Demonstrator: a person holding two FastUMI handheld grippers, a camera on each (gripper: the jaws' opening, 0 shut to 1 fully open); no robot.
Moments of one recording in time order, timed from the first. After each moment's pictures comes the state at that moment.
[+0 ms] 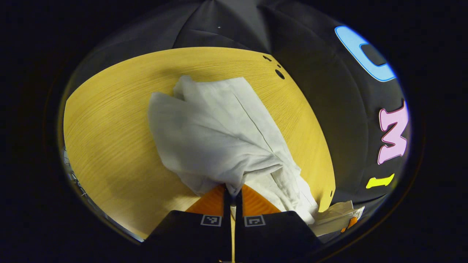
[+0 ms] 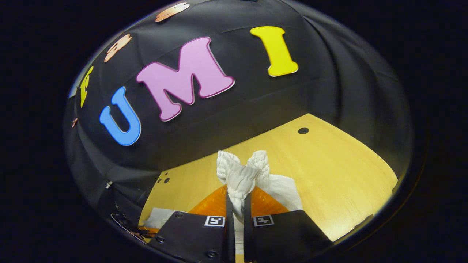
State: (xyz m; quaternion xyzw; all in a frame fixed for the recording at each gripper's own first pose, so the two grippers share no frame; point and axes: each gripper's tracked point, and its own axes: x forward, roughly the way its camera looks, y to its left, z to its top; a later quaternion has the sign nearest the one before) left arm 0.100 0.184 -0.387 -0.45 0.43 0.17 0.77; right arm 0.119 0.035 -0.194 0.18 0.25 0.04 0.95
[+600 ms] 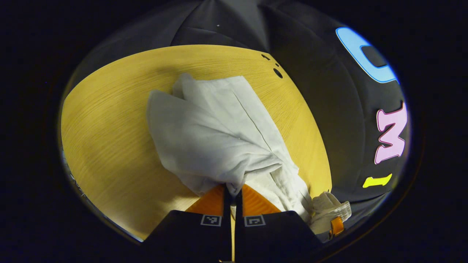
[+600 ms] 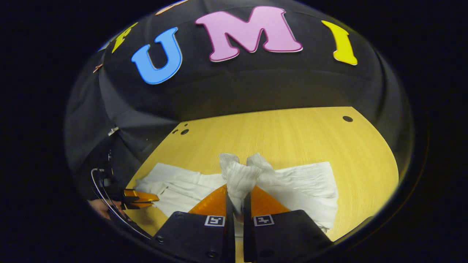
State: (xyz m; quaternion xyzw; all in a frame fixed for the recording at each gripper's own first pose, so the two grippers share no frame) left arm 0.099 0.183 -0.388 -0.45 0.43 0.16 0.76; right arm 0.072 0.167 -0.281 0.05 0.34 0.16 0.93
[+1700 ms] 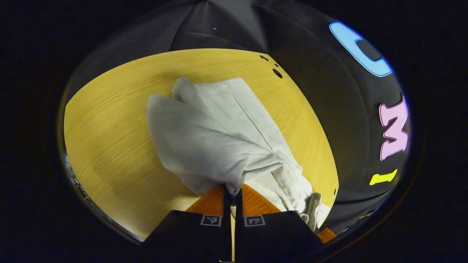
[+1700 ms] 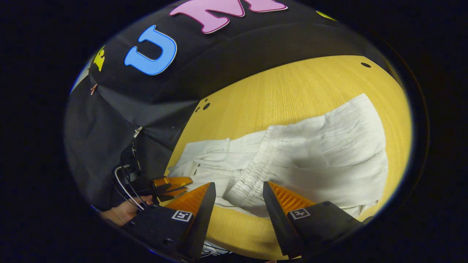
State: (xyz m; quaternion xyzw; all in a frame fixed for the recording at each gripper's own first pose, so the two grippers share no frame) left arm 0.100 0.182 -0.388 -0.43 0.43 0.18 0.77; right arm 0.026 0.199 -0.298 0.22 0.44 0.21 0.84
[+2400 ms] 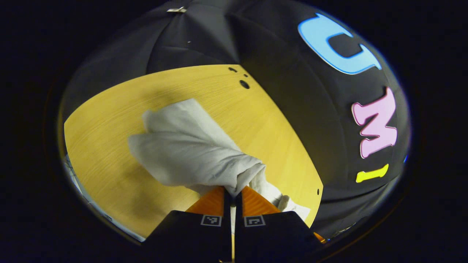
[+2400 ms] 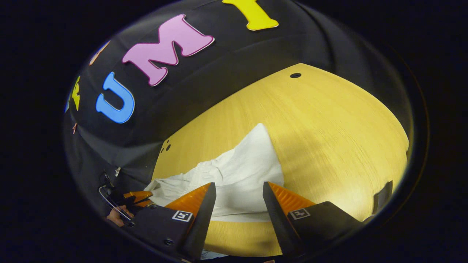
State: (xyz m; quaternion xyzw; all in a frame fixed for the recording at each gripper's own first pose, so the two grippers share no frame) left arm 0.140 0.148 -0.295 -0.41 0.38 0.12 0.82; right arm 0.032 0.007 -0.288 0.26 0.39 0.03 0.88
